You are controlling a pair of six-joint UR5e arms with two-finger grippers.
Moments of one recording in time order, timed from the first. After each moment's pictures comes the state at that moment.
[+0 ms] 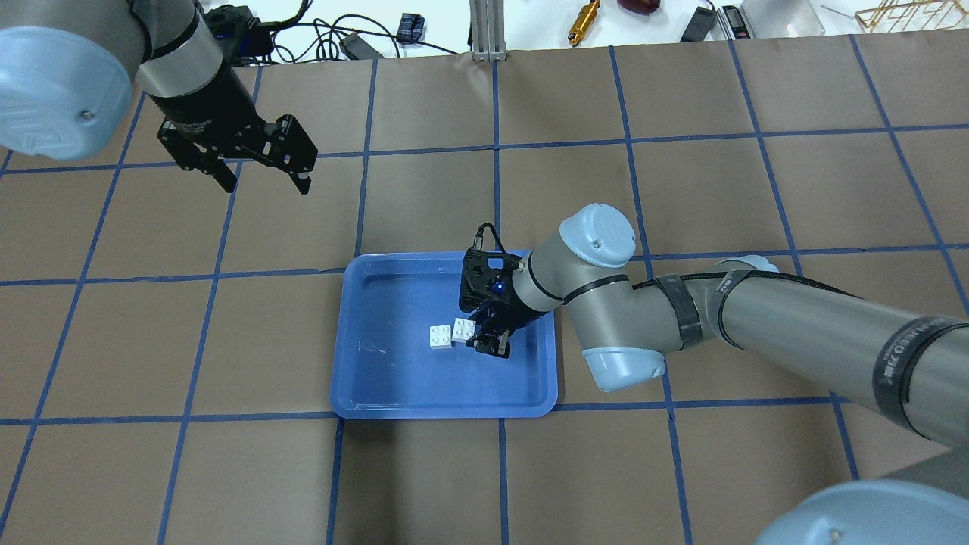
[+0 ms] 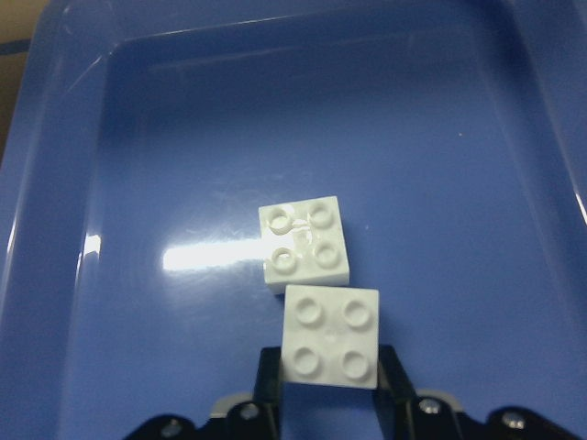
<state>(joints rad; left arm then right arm) -1.53 -1.67 -1.56 -1.53 1.55 0.14 1.86 -1.15 2.10 -2.64 -1.04 -1.15</state>
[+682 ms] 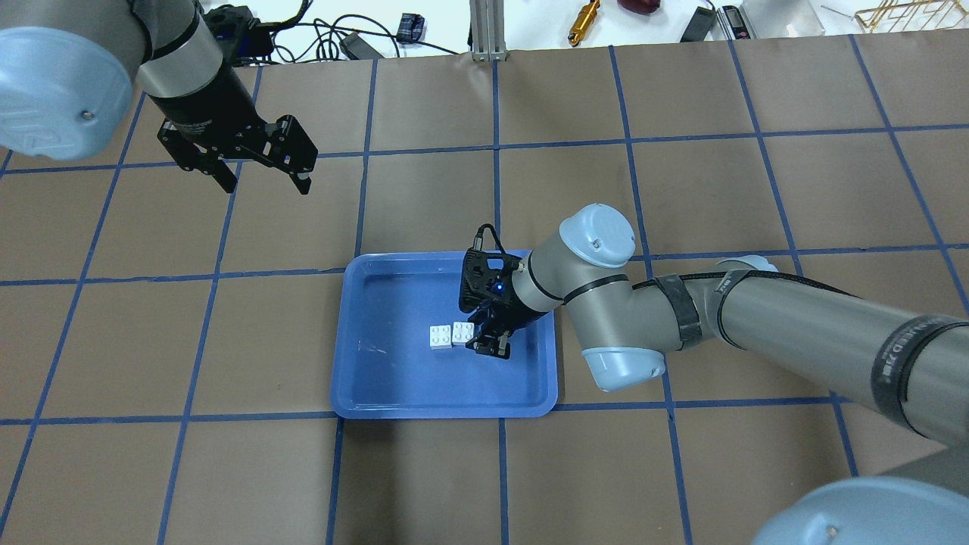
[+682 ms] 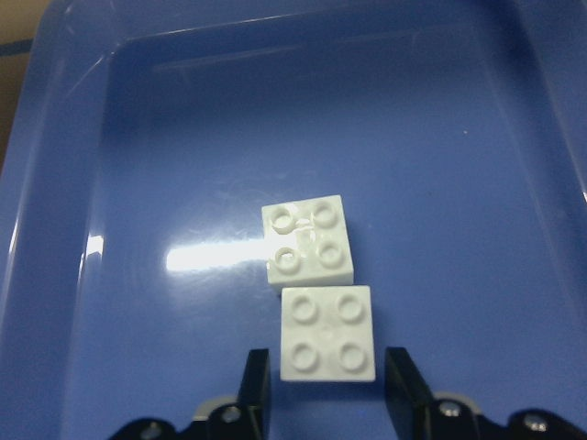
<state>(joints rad) -1.53 -1.67 -1.57 -1.53 1.54 0.13 1.86 -1.15 2.10 -2.63 -1.04 -1.15</state>
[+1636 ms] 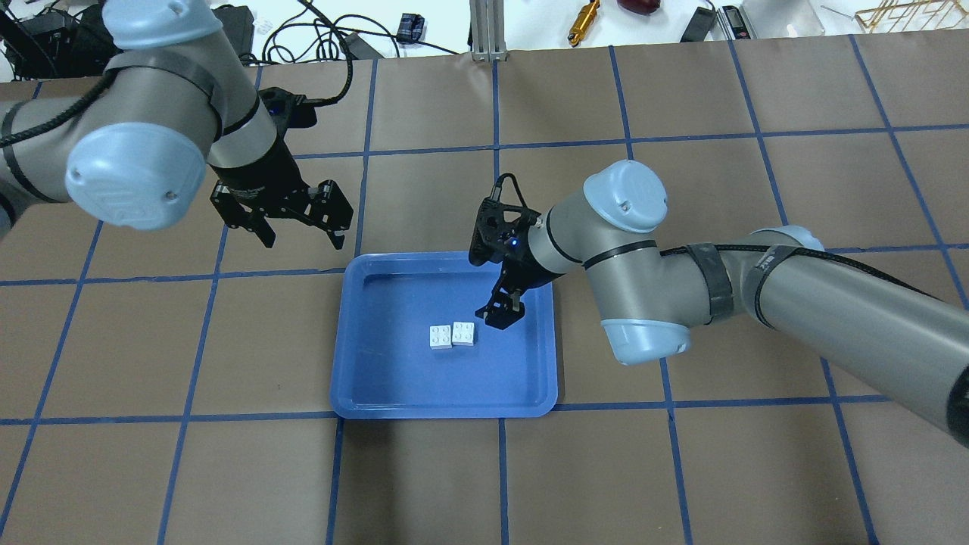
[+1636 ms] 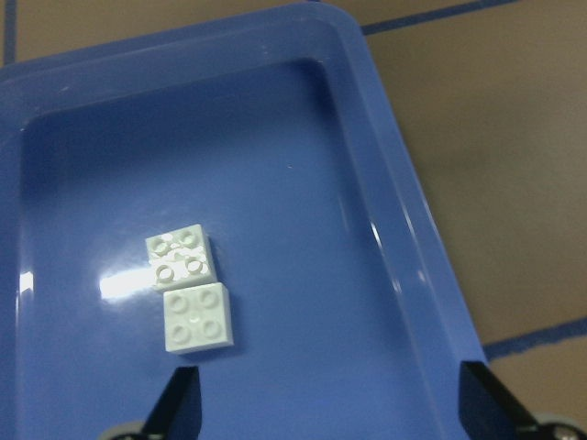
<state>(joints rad) -1.59 -1.68 -1.78 -1.38 1.55 0.09 1.79 -1.29 2.04 -2.56 -1.11 -1.00</state>
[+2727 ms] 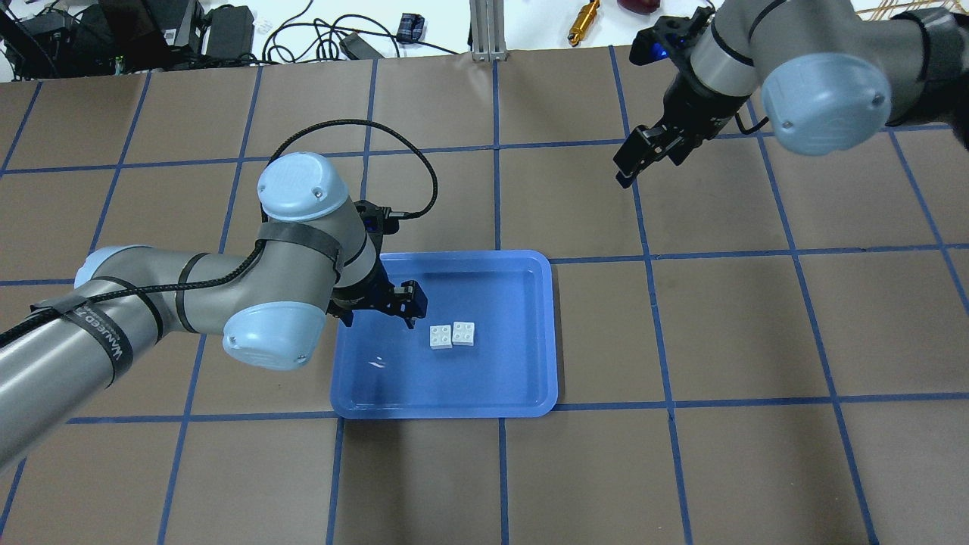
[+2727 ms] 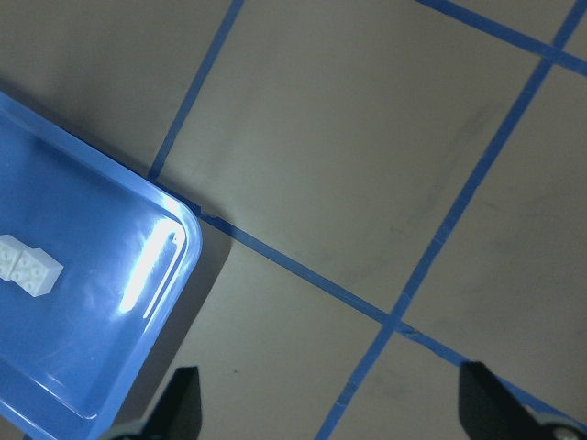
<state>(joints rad) -1.72 -1.73 -2.07 -0.99 1.54 -0.07 1.52 -1.36 1.61 -1.81 -1.36 -0.53</state>
